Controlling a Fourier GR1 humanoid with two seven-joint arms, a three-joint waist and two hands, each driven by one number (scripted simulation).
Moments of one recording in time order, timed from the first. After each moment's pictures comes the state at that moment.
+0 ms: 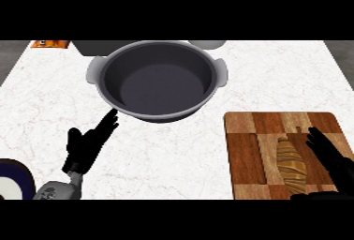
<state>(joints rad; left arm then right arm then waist) -0.09 0.25 -0.18 -1.34 0.14 -0.06 0.10 0.20 -0.53 0.07 -1.51 -0.29 0.08 -0.08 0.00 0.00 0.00</state>
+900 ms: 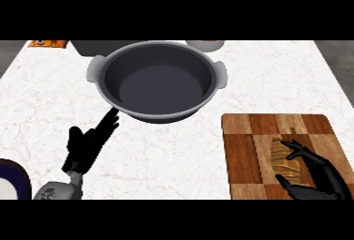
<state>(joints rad) -0.08 0.22 -0.15 -1.37 0.11 -0.09 0.15 0.10 -0.39 0.04 -1.21 -0.15 0.15 -0.41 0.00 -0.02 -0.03</state>
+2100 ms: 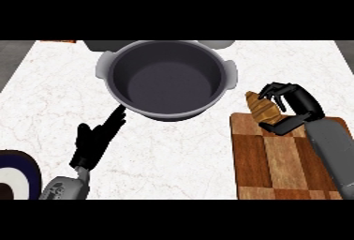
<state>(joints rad) -0.12 0.19 -0.16 -1.35 0.08 -0.10 0.14 -0.63 -0.42 0.08 -0.56 0.07 0.33 -0.75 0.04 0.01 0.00</state>
